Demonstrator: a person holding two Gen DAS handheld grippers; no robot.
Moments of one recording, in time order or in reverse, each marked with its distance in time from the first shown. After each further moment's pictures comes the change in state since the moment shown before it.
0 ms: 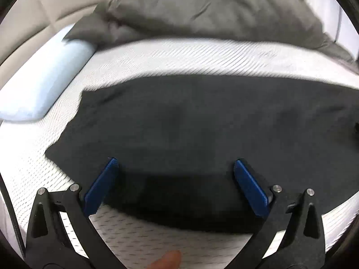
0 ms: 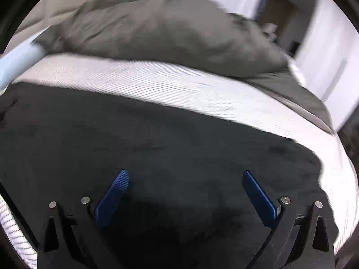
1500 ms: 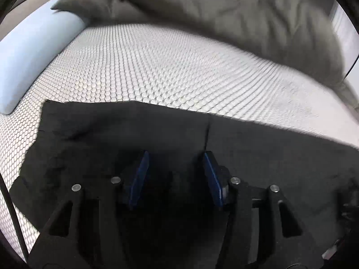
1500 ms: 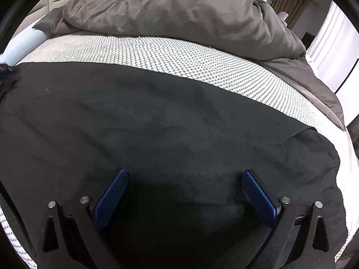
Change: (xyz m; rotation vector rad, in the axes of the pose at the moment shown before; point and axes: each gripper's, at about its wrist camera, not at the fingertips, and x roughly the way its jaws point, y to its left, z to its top) left arm 0.066 0.005 0.077 -0.202 0.092 -0.087; right arm 0.034 -0.016 -0.003 0.057 0.088 0.058
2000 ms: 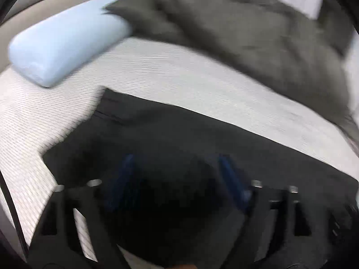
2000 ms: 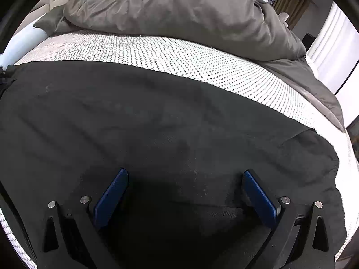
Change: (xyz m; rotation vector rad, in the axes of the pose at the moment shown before) left arm -0.079 0.014 -0.044 -0.161 -0.142 -0.011; right arm -0.009 0.003 -0.001 -0.012 -0.017 -0.001
